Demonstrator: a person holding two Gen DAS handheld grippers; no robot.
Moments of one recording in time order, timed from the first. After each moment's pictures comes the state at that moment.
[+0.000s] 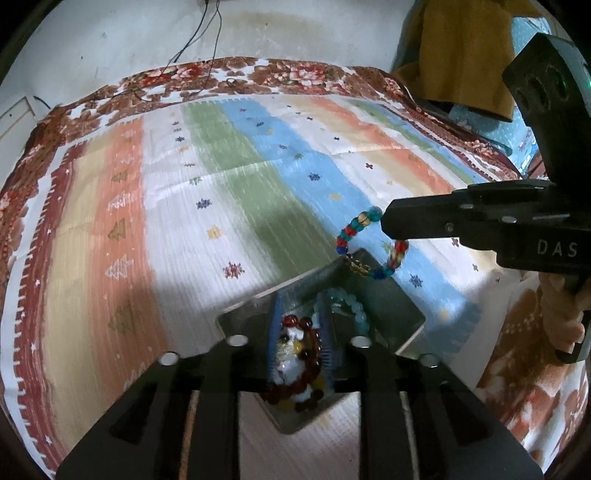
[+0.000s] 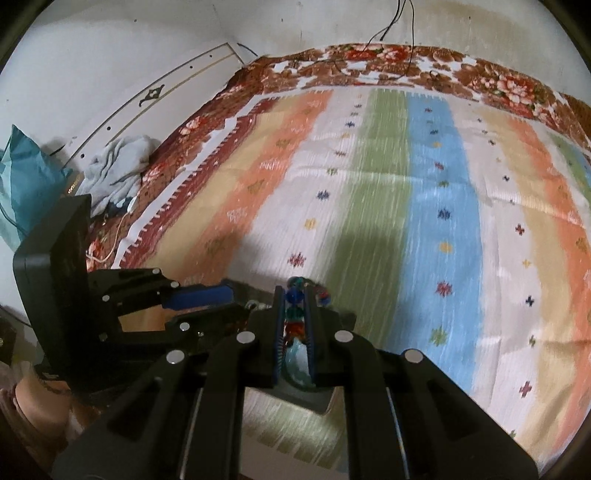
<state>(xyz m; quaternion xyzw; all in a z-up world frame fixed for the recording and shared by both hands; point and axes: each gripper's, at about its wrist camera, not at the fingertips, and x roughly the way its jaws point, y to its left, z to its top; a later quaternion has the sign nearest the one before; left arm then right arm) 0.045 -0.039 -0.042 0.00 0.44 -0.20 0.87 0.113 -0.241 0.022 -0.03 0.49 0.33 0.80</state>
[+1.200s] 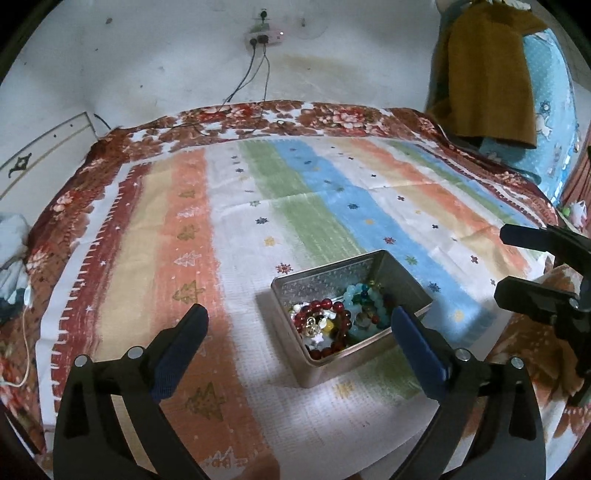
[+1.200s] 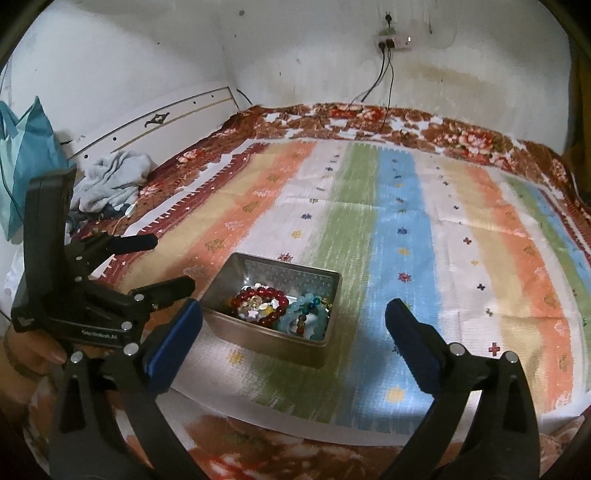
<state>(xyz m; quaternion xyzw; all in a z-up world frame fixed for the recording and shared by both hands) -0.031 -0.019 -0.020 0.00 0.36 -0.10 0.93 0.000 -0.276 0.039 -0.06 0.36 0.29 0.89</state>
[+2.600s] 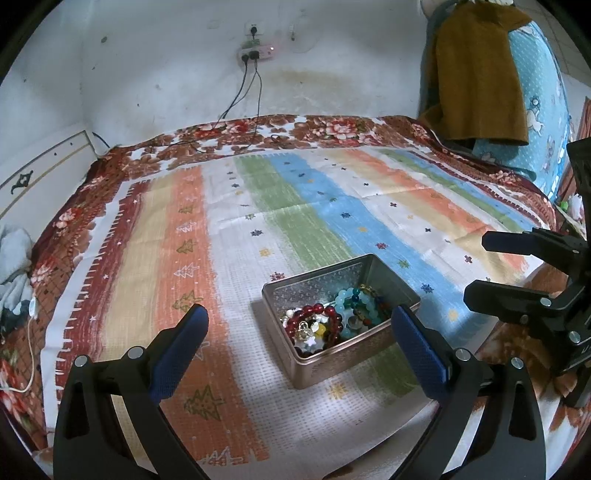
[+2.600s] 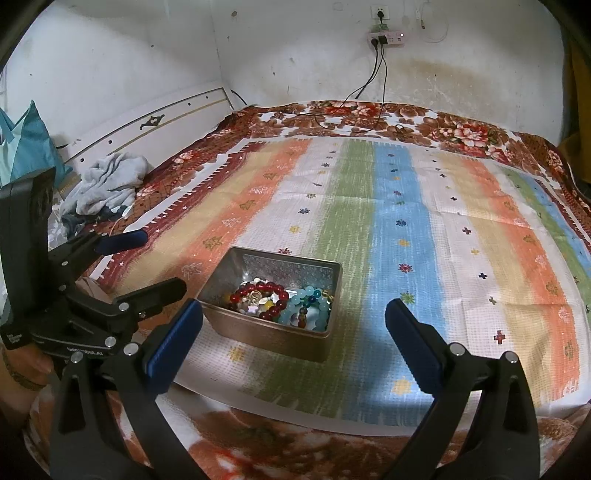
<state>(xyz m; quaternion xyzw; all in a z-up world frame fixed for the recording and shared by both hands) -0.044 -0.032 -0.013 0.02 0.33 -0.10 0.94 -0.001 -0.277 0.027 -0.05 0.37 0.28 0.89</state>
